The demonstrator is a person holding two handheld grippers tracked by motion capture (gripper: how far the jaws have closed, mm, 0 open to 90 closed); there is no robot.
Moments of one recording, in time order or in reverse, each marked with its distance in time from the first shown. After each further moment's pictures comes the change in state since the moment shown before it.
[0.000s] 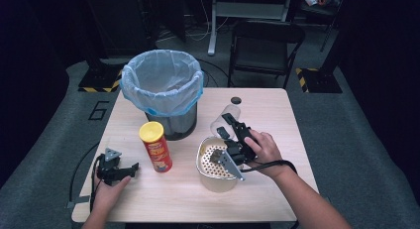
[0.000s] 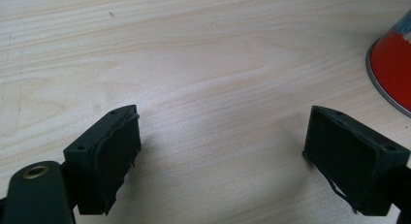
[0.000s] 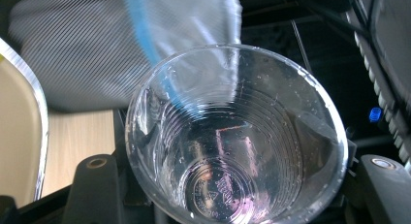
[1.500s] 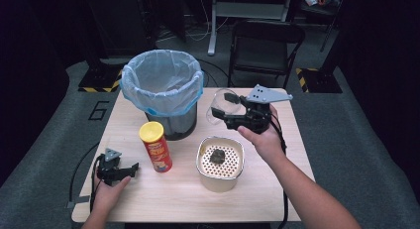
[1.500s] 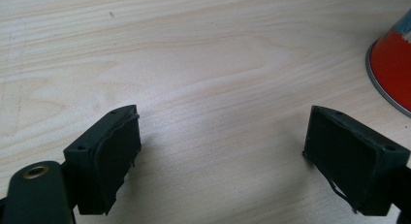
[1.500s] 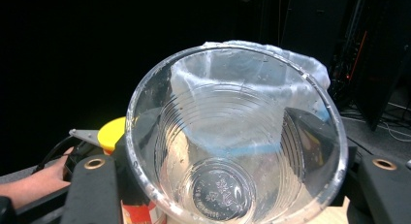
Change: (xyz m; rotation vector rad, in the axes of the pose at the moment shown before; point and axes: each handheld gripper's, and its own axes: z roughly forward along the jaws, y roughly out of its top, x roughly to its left) left arm 0.000 0.000 0.000 0.000 0.001 0.001; right arm -0.112 -0.013 0.028 -0.046 0.508 1.292
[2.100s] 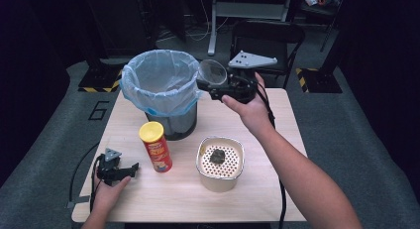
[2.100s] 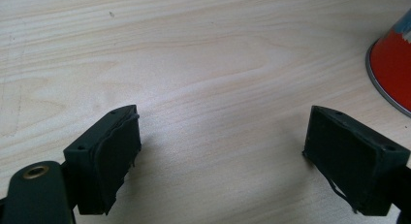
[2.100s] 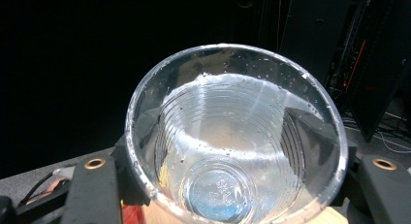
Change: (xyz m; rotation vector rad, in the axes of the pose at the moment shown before) left arm 0.000 0.000 0.000 -0.001 0.000 -0.001; right arm -0.008 0.068 0.043 0.013 -0.009 -0.023
